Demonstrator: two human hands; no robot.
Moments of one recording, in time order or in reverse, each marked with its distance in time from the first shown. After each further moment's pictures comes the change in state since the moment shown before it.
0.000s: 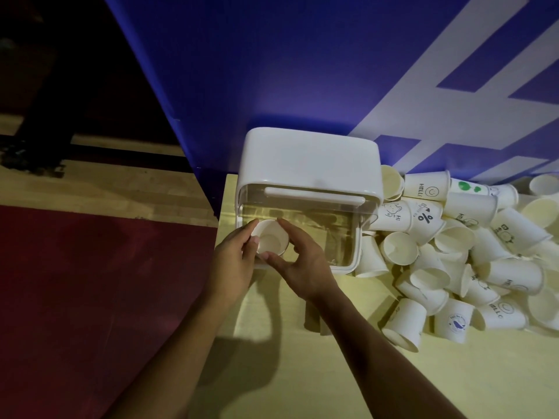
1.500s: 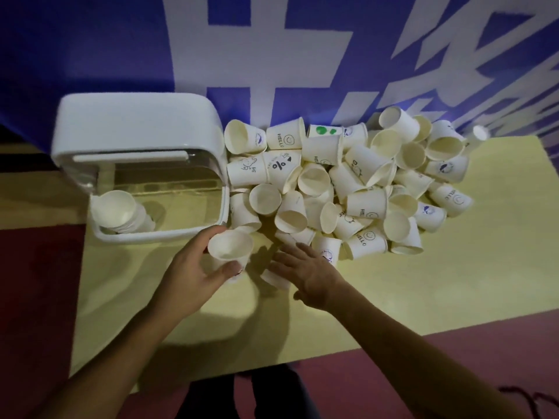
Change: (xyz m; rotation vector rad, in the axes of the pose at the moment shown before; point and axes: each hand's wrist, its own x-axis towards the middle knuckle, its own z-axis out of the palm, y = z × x) left_hand -0.096 0.102 0.145 0.045 -0.318 0.122; right_hand -0.143 0.173 -0.212 -0.969 -0.502 -0.277
